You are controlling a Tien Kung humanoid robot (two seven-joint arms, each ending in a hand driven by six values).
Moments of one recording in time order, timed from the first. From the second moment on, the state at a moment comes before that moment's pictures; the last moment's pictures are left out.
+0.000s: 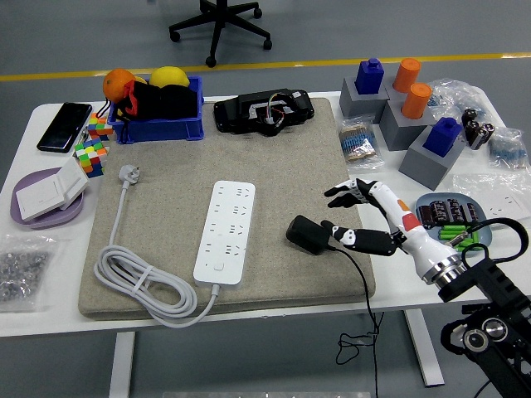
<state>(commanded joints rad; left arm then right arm) -0.13 0.03 -1.63 -0.18 1.72 -0.06 0.31 0.06 -0.18 1.04 1.65 -1.66 -0.03 0.02</state>
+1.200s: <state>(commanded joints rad) -0.12 0.03 -1.63 -0.18 1.73 -0.06 0.31 0.34 -0.15 0.63 1.62 -1.83 -0.01 -0.24</state>
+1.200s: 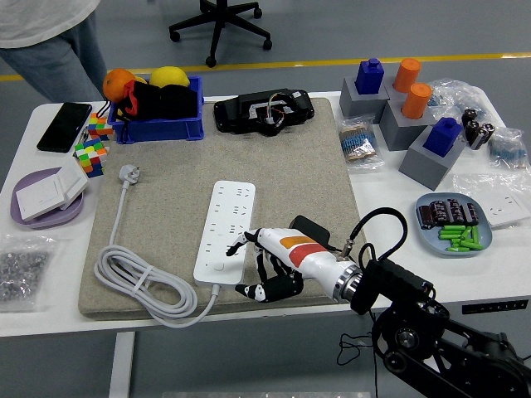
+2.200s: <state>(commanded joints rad) -0.13 0.04 -1.62 -0.18 1.74 -0.07 0.32 0.47 -0.02 0.52 1.34 -1.86 -0.05 -0.19</state>
